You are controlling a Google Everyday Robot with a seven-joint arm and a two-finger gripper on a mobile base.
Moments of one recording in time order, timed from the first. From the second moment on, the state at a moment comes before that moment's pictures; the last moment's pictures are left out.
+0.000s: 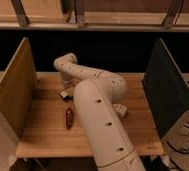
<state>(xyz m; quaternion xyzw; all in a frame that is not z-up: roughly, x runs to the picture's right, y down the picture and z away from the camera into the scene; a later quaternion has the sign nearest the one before) -0.176 0.008 0.980 -0.28 -0.14 -0.25 0.92</state>
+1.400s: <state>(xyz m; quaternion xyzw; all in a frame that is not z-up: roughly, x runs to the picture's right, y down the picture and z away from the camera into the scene) -0.174 0.012 0.935 -0.24 -0.14 -0.22 0.93</state>
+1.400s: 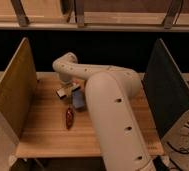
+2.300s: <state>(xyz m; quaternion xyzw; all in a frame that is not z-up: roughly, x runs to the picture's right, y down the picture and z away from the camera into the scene) -0.153 0.015 0.935 -0.23 -0.12 -0.15 0.95</state>
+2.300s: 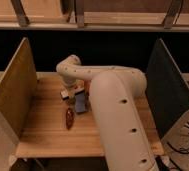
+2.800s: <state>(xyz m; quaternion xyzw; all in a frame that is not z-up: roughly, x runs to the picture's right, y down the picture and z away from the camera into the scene) -0.156 0.003 0.929 -0.22 -0.13 -0.16 0.95</state>
